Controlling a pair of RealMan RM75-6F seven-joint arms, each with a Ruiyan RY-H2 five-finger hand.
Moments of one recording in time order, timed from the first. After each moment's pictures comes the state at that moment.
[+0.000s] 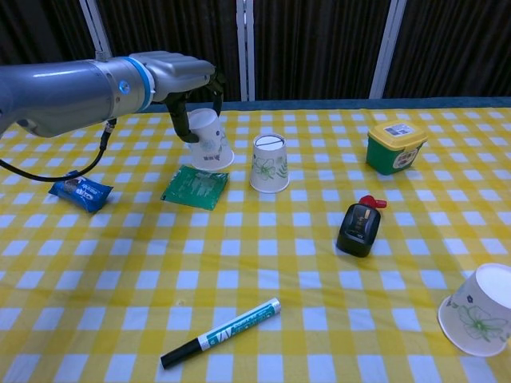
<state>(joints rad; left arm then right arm) -1.08 -1.61 -0.30 -1.38 0.64 0.88 0.86 0.13 -1.12 0.06 -1.60 -1.35 1.28 -0.02</state>
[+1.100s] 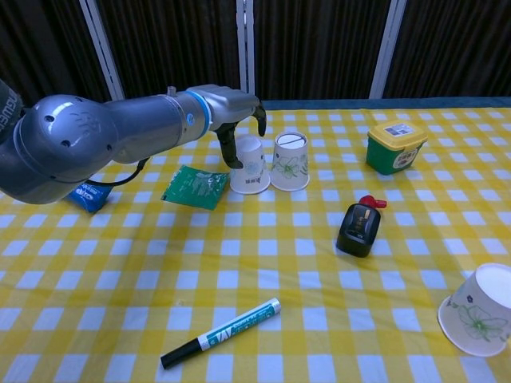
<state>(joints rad) -1.24 -1.81 -0.25 -1.09 0.56 0.79 0.78 0.14 -1.14 0.05 -1.58 -1.35 1.27 -0.04</state>
